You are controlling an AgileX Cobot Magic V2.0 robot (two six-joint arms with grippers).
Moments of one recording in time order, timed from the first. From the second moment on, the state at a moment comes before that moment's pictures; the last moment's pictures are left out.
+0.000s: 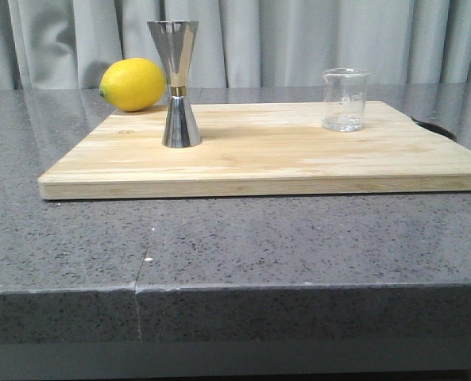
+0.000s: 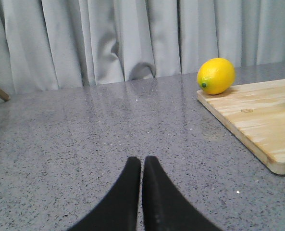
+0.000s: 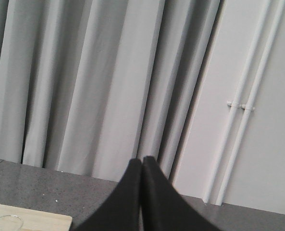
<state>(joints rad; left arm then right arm) -0.12 0.00 0.00 -0.01 0.06 0.08 0.01 0.32 -0.72 -0.26 0.25 -0.03</state>
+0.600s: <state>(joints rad) -0.12 0.00 0.00 -0.01 0.06 0.08 0.01 -0.01 -0.05 -0.03 0.12 0.12</state>
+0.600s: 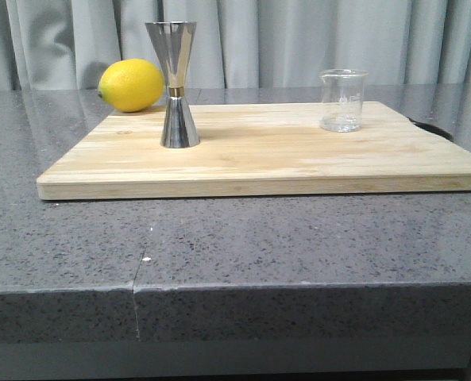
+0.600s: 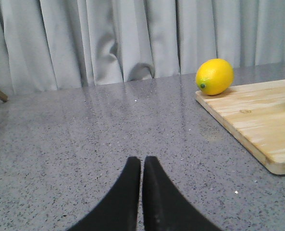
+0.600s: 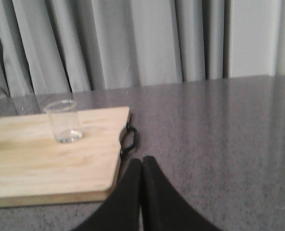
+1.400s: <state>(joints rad) -0.12 0.00 0.00 -0.01 0.06 0.08 0.01 -0.01 0.01 -0.02 0.08 0.13</state>
